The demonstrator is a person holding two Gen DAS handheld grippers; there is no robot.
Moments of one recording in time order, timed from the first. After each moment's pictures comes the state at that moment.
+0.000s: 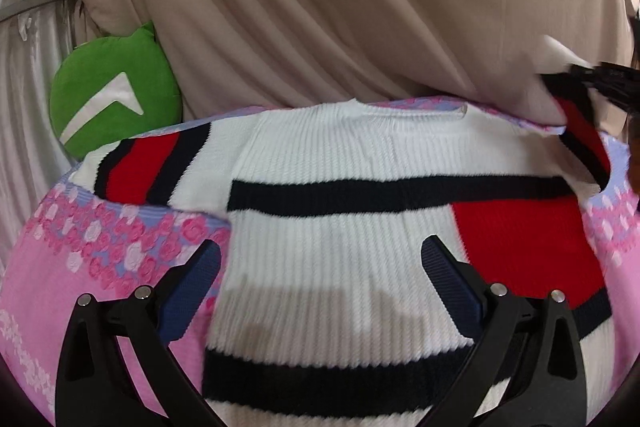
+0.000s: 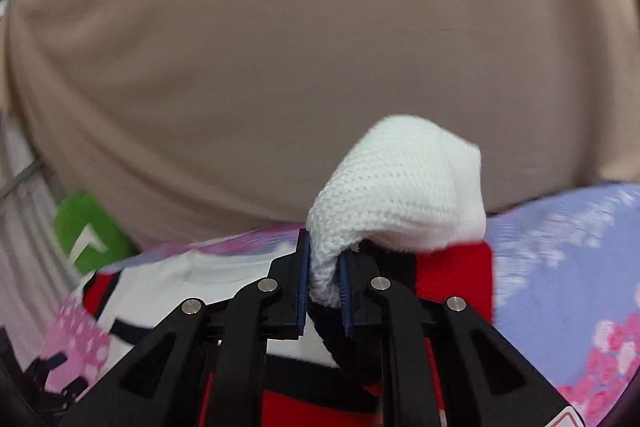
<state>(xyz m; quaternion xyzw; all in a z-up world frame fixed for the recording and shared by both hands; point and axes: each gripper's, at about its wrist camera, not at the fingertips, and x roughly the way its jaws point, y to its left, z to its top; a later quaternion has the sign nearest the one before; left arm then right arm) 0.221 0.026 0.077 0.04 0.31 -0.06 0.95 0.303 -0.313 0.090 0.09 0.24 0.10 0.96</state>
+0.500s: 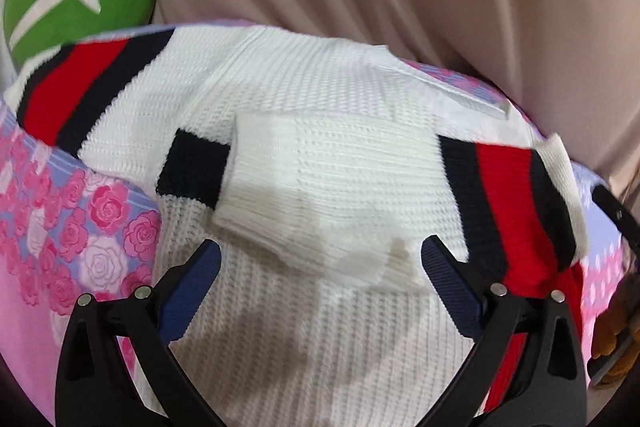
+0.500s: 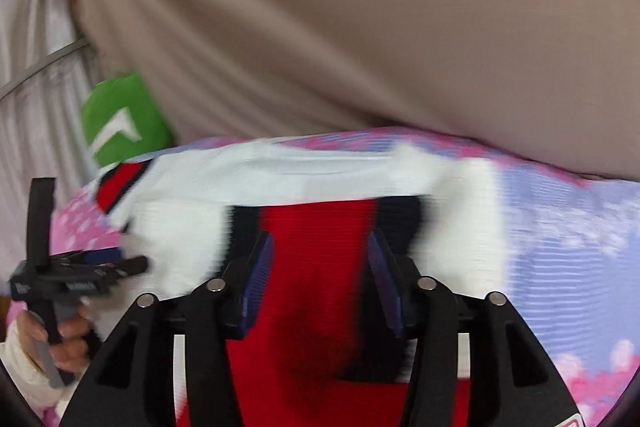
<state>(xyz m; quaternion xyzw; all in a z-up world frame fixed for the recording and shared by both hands) 0.330 0.053 0.019 -0.10 0.43 -0.08 0.89 0.278 -0.303 0.021 0.04 0.29 0.06 0.95</state>
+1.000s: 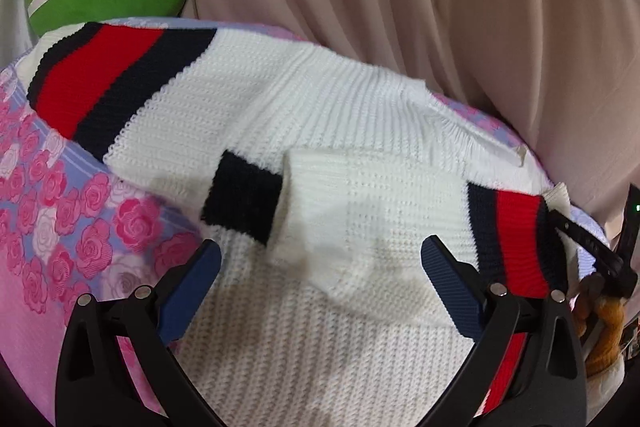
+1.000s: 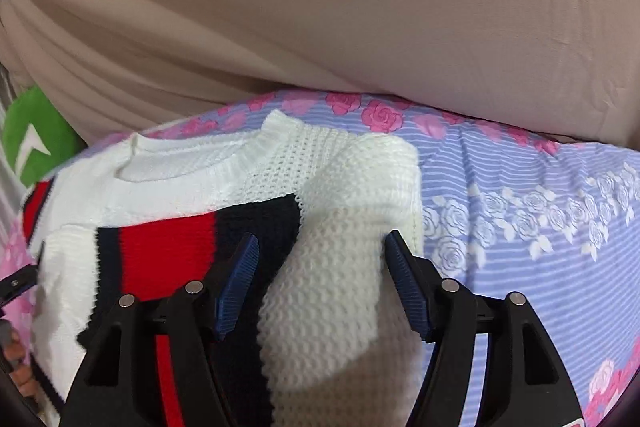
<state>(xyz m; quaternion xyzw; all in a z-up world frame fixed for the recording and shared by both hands) 0.343 0.085 0.023 -0.14 0.43 -0.06 0.89 0.372 -0.325 -0.013 0.05 0.39 -0.01 0.92</state>
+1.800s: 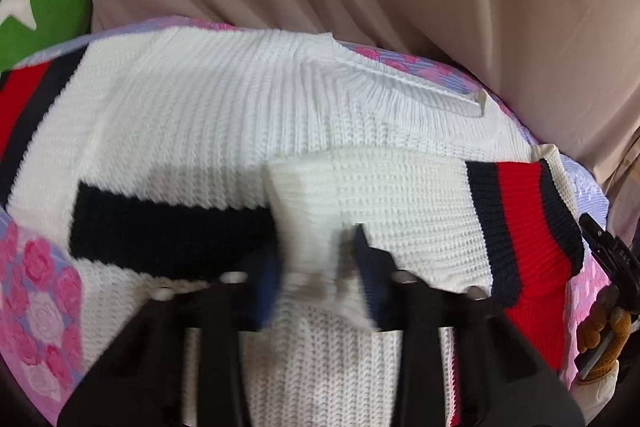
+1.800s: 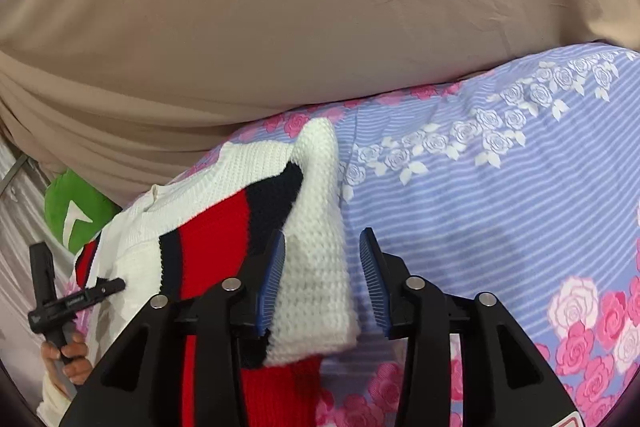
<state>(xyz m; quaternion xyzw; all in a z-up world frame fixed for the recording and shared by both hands) 0.372 0.016 0.030 -0.08 0.45 -0.14 0.88 0.259 -0.442 -0.015 0.21 0.32 0.02 0.93</state>
